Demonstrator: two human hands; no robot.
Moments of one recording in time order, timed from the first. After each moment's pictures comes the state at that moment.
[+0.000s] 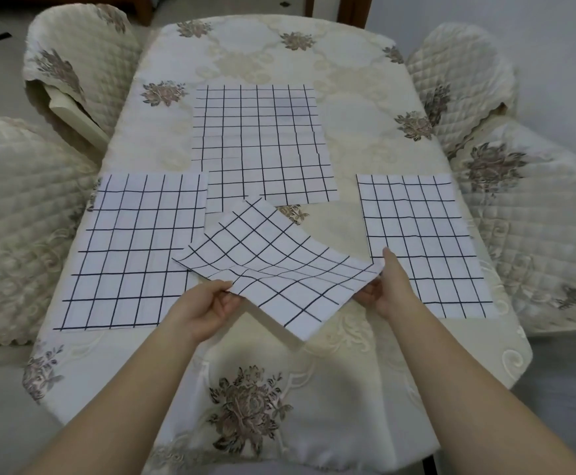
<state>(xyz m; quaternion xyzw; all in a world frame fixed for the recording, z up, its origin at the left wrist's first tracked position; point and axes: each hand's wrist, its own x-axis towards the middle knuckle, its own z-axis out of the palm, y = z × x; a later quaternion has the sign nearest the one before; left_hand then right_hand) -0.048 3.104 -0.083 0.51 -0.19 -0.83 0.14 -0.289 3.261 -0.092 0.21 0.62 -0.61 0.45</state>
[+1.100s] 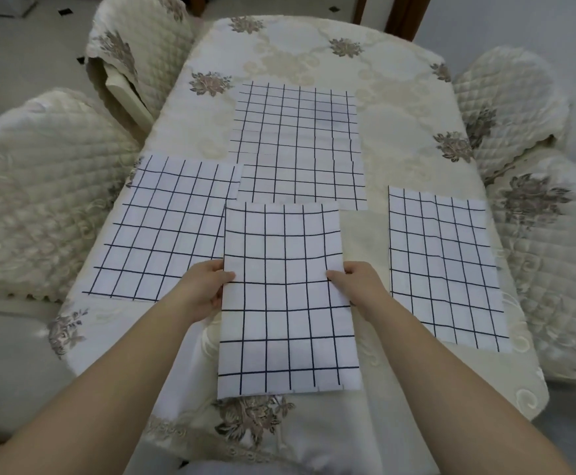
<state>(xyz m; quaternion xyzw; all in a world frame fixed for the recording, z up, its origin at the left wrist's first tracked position) -0.024 3.077 -0.095 0.57 -0.42 -0.70 0.10 -0.258 3.213 -0.108 -0.23 0.81 -0.35 0.41</state>
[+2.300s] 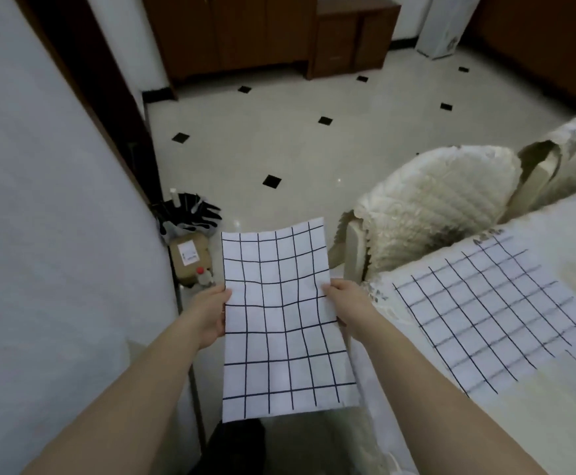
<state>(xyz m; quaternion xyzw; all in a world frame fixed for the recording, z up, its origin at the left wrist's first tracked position) 0.382 3.203 -0.106 0.68 0.01 -0.54 0.49 0.176 3.070 -0.109 -0.60 0.57 -0.07 0.56</state>
